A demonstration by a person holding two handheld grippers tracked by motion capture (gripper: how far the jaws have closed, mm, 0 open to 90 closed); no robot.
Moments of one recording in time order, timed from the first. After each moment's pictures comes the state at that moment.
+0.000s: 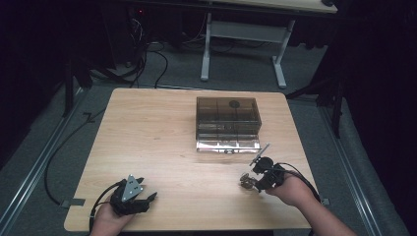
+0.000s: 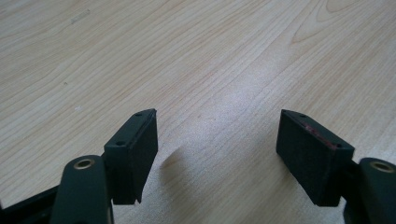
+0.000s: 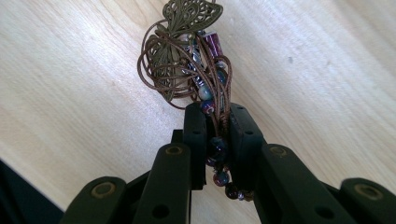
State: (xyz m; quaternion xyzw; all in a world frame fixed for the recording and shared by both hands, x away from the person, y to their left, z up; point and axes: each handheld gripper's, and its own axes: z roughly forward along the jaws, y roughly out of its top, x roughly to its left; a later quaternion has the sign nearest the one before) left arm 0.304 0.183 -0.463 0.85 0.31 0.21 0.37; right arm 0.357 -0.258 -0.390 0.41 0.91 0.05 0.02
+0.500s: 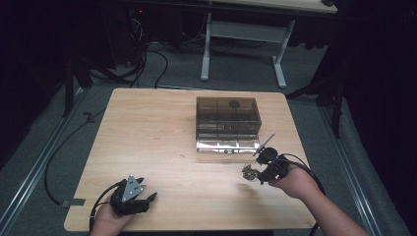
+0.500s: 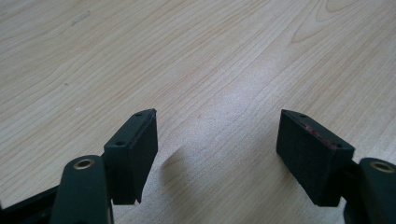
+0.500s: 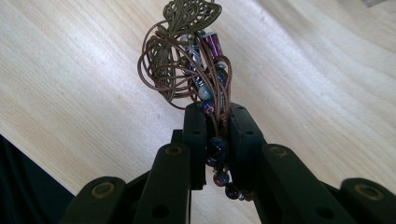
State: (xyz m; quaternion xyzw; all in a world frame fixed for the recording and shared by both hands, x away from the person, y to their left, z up) left arm 0.303 0.182 -0.463 0.85 0.31 0.21 0.37; right arm 0.368 -0.262 -0.359 0.42 0.90 0.06 0.03
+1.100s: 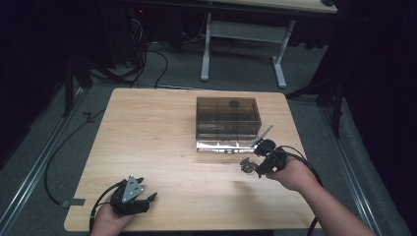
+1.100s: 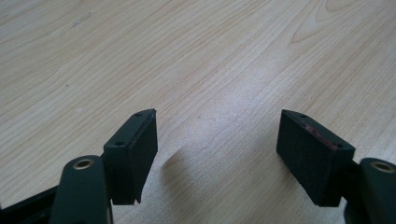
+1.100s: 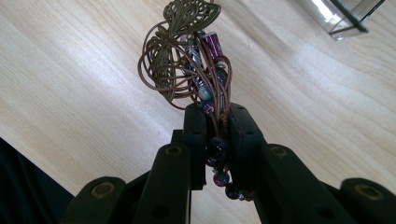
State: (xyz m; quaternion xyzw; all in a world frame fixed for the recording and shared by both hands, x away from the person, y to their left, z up) left arm 0.303 0.182 -0.463 0.85 0.30 0.22 0.37; right arm 0.383 -0.253 -0.343 0.43 0.90 0.07 0.02
